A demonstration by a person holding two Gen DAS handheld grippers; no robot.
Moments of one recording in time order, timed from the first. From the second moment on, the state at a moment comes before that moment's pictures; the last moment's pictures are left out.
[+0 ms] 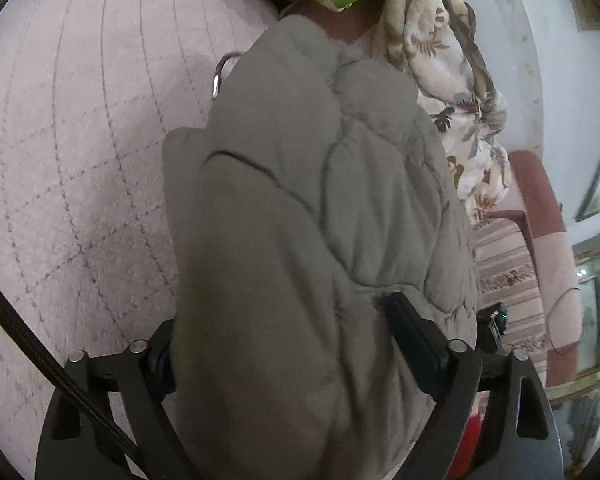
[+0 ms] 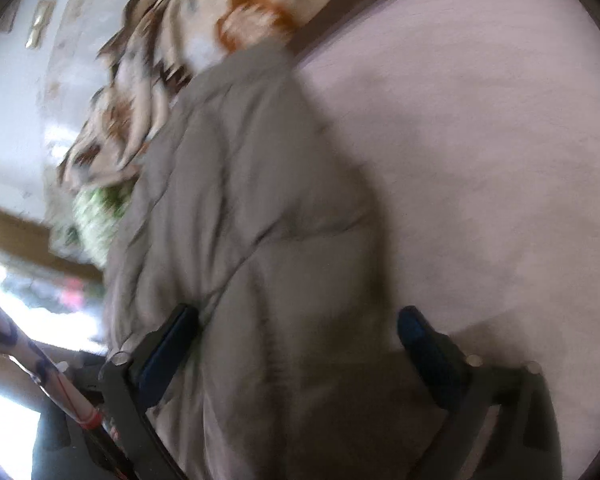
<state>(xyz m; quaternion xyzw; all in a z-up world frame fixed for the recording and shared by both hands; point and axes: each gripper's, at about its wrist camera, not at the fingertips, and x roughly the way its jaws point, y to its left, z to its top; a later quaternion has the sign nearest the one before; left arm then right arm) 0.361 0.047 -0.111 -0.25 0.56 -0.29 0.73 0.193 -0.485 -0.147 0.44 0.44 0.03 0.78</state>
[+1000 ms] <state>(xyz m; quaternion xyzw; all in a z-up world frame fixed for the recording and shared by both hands) 0.304 0.079 -0.082 -0.27 0.54 -0.23 0.76 0.135 -0.459 -0.110 0.41 0.42 -0.05 0.81</state>
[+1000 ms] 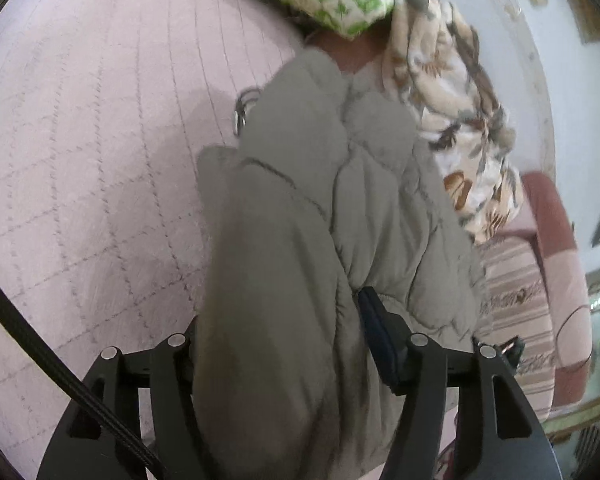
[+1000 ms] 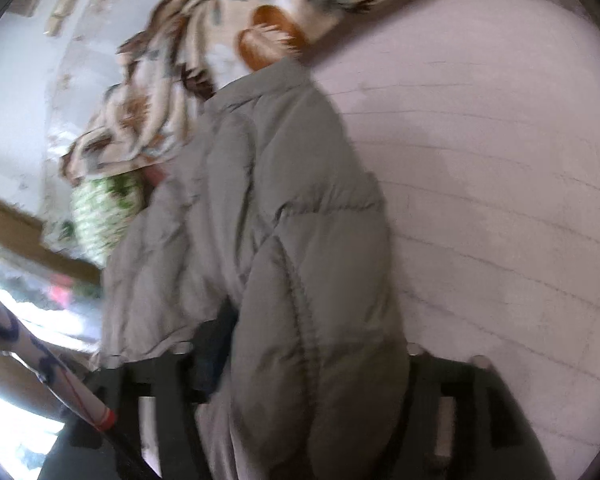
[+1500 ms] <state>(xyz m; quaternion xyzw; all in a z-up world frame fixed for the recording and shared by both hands) 0.242 0.071 -0.023 -0.15 0.48 -0.13 0.85 0.090 -0.375 -0.014 0.17 0.34 -0.17 0.91</state>
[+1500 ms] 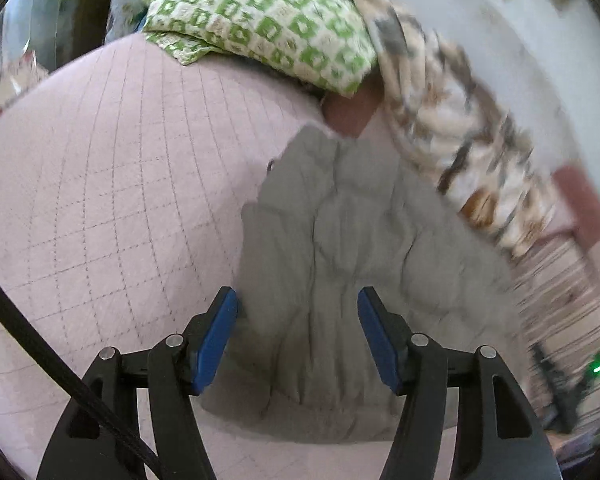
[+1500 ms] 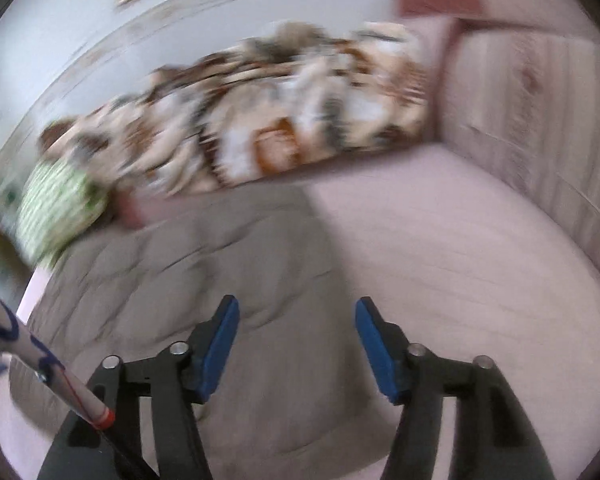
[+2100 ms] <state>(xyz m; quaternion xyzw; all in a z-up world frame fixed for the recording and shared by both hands) 0.180 0.053 0.019 0.03 0.32 0.05 0.94 0.112 -0.342 -0.036 0.14 0.36 -0.21 0.90</state>
